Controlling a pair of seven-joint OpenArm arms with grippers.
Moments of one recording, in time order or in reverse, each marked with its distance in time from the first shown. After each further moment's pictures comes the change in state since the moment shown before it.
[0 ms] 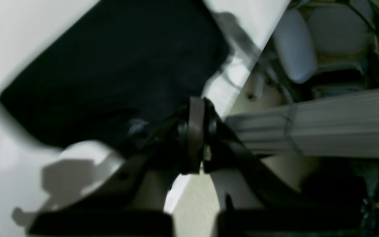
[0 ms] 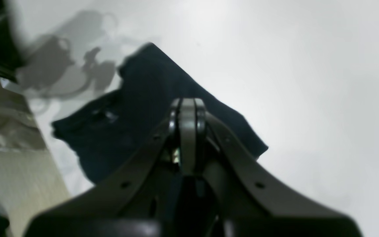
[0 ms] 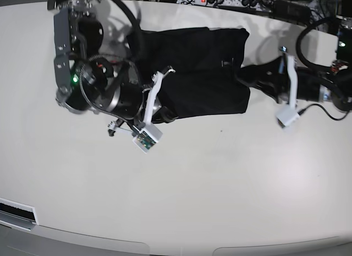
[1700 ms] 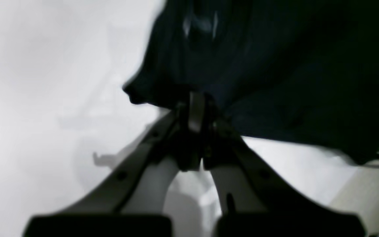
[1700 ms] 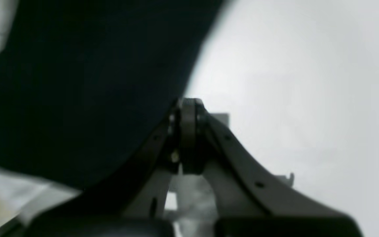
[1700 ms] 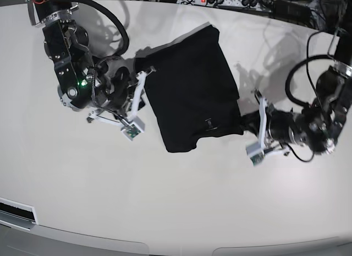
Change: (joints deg) left arm -23.5 -1.7 21.6 -12.8 38.0 3.3 -22.6; right arm -0.3 11.5 -8.5 -7.9 -11.2 -21.1 3.9
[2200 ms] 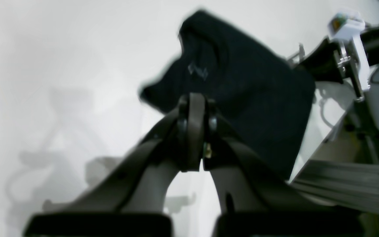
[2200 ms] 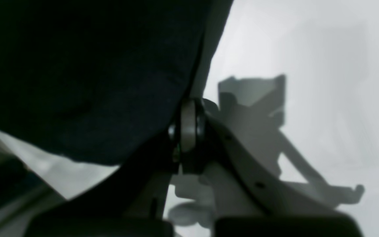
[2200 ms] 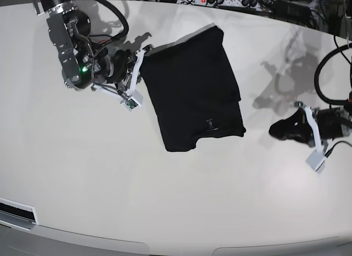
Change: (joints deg) left arm 13.1 -0.8 -28.3 0.6 -20.9 -3.3 9.2; right arm -3.4 -1.4 0.4 -7.7 9.7 7.0 -3.7
